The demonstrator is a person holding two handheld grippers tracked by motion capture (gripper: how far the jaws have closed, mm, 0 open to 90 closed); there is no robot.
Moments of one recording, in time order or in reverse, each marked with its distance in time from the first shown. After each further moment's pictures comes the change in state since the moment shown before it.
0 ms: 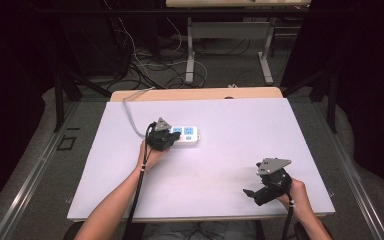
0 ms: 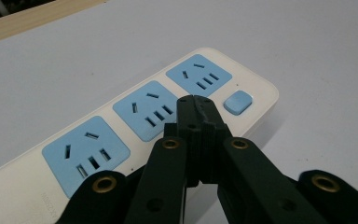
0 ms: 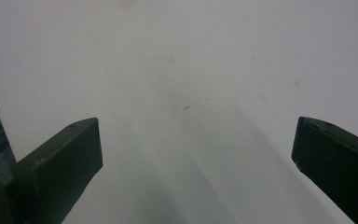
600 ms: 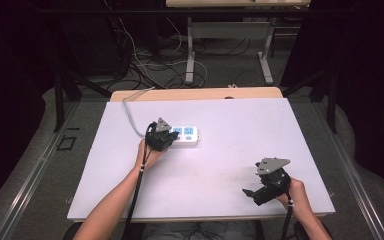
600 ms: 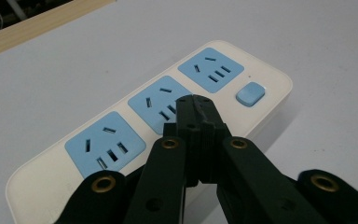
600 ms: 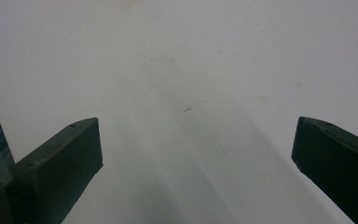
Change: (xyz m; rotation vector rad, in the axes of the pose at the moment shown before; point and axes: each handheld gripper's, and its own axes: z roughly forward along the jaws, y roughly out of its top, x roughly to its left) left arm -0.002 0.000 -0.002 0.013 0.060 0.039; right arm 0.000 0.001 0.003 -0.012 0.000 -0.006
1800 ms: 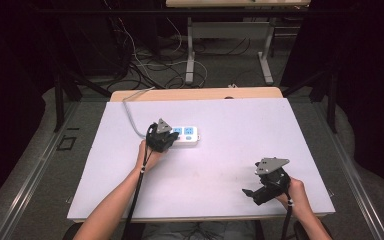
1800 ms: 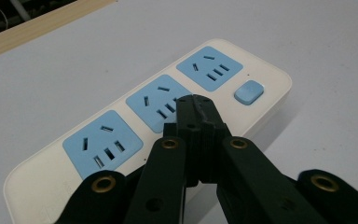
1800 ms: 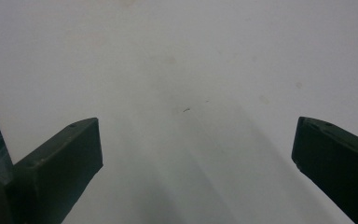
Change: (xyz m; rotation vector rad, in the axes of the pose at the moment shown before) left arm -0.003 -0.001 -0.001 0.017 0.009 0.011; right arm -0.001 0.001 0.000 0.012 0.001 -0.011
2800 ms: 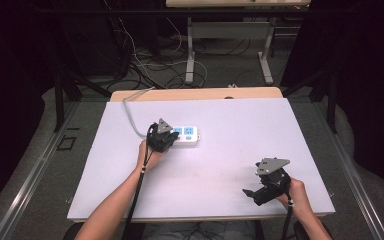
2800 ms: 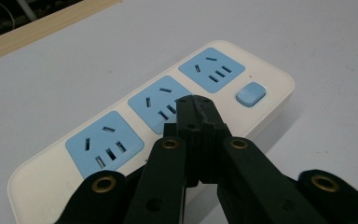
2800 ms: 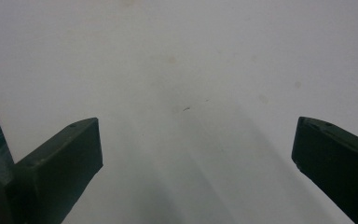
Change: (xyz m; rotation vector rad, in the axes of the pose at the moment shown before) left arm -0.004 0.001 0.001 -0.010 0.023 -0.017; right arm 0.002 -0.001 -0.001 -0.005 -0.009 0.006
